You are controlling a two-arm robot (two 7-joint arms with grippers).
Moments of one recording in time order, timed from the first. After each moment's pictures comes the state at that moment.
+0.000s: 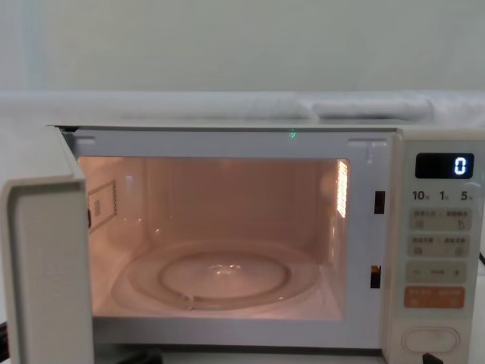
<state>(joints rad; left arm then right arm) 0.27 0.24 0.04 -1.85 -0.25 -0.02 -0.02 -0.05 0.23 -0.16 -1.56 0.08 -0.07 0.22</state>
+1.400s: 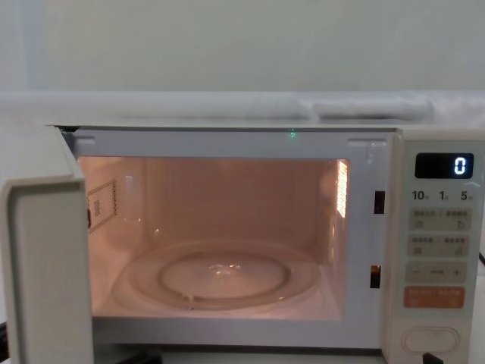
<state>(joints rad) 0.27 0.24 0.04 -1.85 -0.25 -0.02 -0.02 -0.05 0.23 -0.16 -1.56 0.08 -0.07 0.22</state>
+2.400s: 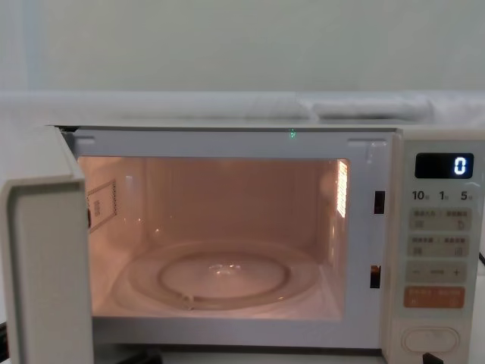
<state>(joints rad) 0.27 0.24 0.04 -1.85 -0.25 -0.02 -0.02 -0.05 0.23 -0.16 -1.56 0.08 -0.07 0.22</state>
